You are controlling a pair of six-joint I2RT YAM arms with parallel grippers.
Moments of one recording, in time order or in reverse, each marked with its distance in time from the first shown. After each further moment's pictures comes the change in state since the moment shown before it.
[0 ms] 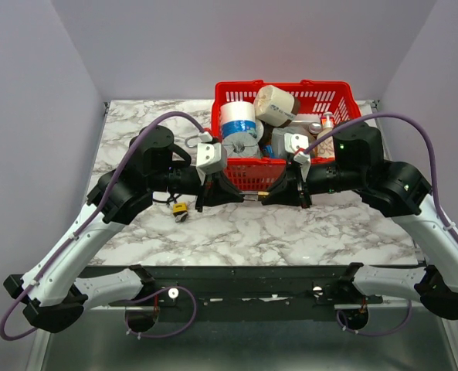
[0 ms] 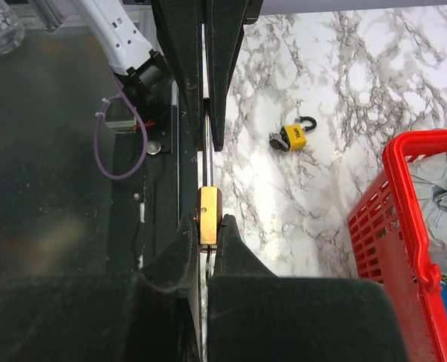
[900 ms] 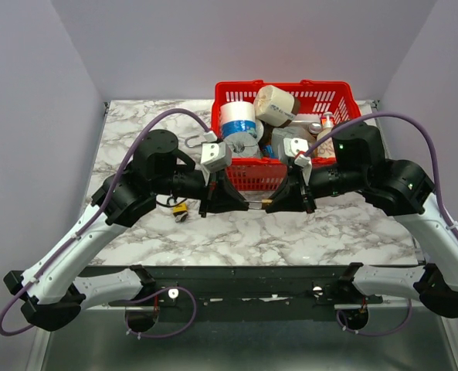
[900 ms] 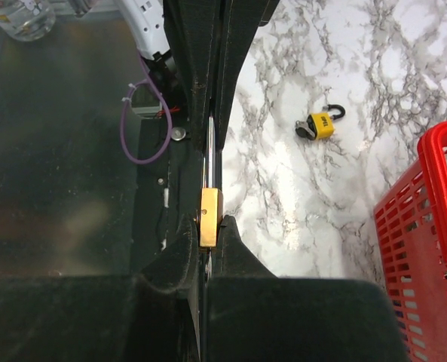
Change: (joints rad) left arm -0.051 0.006 -0.032 0.062 0.002 -0.181; right arm 0.008 0.026 0.046 -0.096 -0.047 -0.007
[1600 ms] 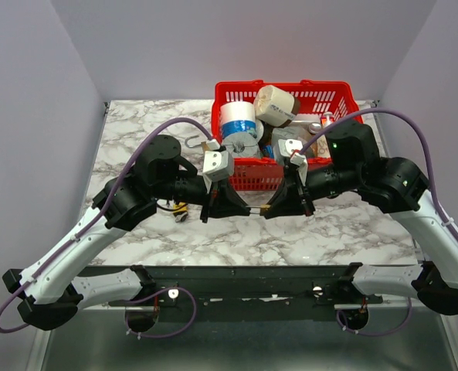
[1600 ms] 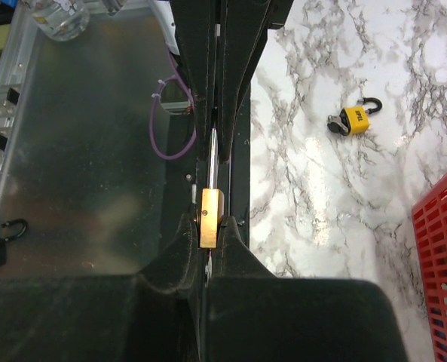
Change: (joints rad) left arm -0.053 -0.015 -0.023 0.008 -0.026 0.043; right arm 0.008 0.022 0.011 -0.038 -0.059 0.030
